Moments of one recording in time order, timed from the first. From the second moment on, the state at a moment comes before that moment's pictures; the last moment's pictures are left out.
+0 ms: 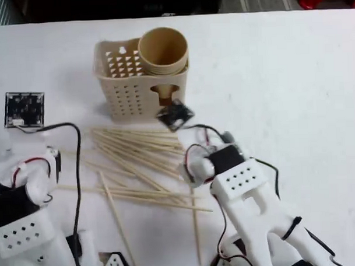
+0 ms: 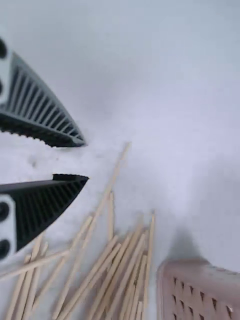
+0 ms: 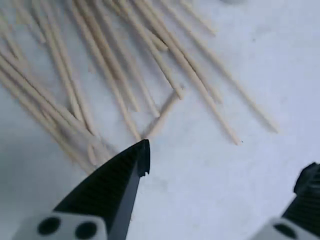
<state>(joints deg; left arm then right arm) -27.7 -60.8 45.1 76.1 -21.0 -31.4 -36.1 46.0 66.2 17.5</state>
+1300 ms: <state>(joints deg) -31.4 -61.0 74.0 52.4 -16.1 -47.9 23.0 6.4 60.1 28.5</state>
